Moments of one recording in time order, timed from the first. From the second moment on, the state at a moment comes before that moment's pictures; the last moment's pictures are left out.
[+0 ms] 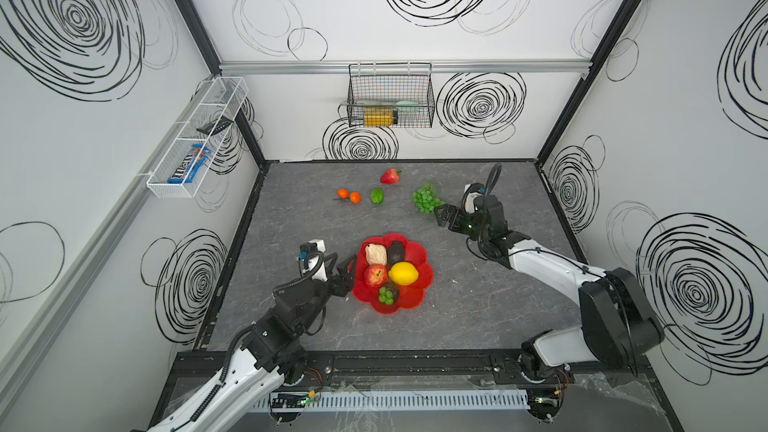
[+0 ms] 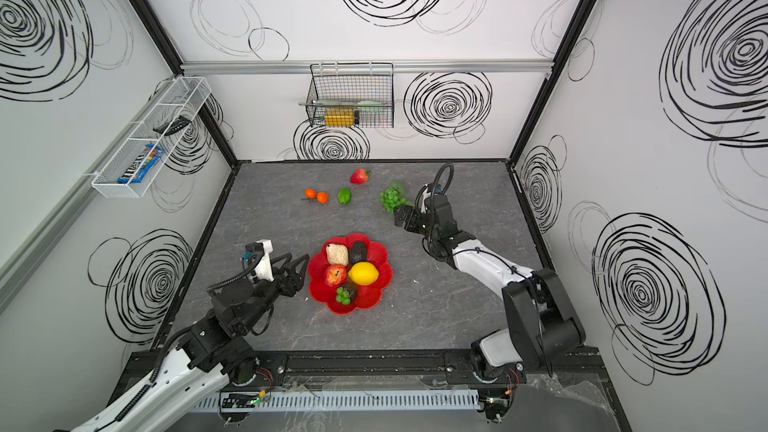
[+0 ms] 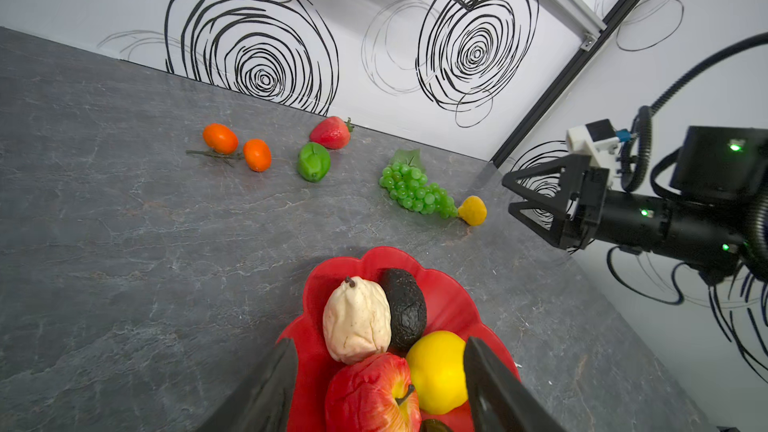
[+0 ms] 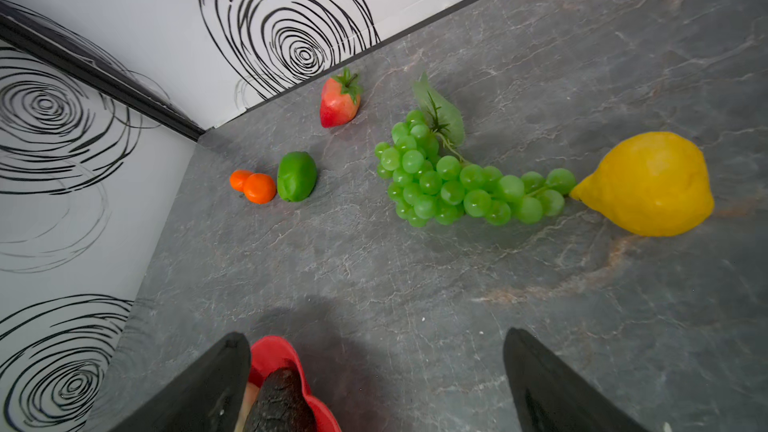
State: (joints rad) left arm -0.64 0.30 0.21 -0.10 -0.24 -0.53; right arm 0.42 1.48 0.84 0.10 -0.05 0.61
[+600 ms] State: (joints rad) left arm -0.49 0.28 0.10 0.05 -0.05 -0.54; right arm 0.17 1.79 1.08 -0.13 0.06 0.53
